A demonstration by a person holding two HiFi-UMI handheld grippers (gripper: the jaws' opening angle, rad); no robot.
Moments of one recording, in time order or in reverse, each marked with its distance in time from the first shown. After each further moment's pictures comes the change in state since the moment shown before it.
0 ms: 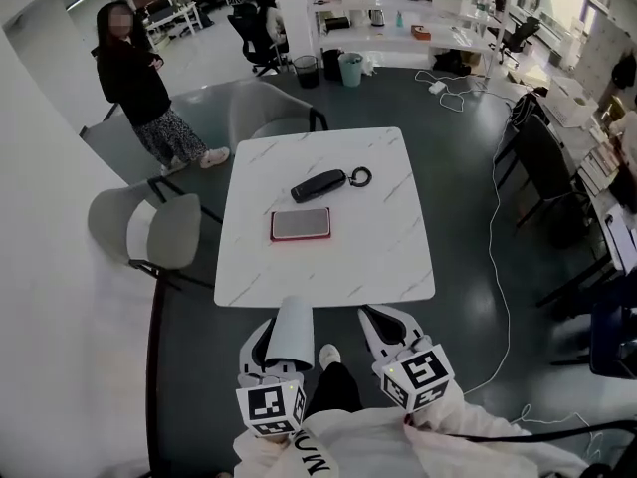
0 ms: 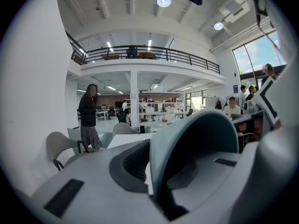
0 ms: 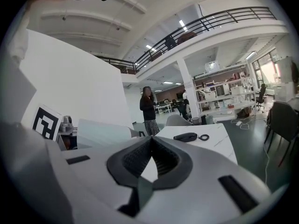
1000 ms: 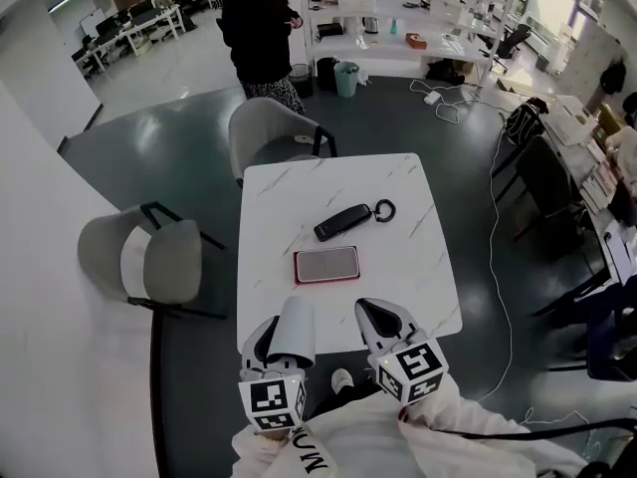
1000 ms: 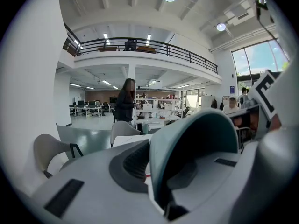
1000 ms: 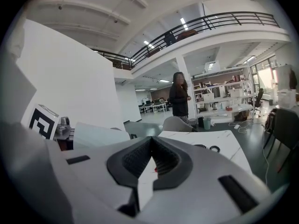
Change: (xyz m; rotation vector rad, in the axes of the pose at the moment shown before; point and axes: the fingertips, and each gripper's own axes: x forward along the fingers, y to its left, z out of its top) left arm 0.128 0.131 0.032 -0.005 0.063 -0.088; right arm 0.181 0.006 0.053 -0.008 0.036 -0.079
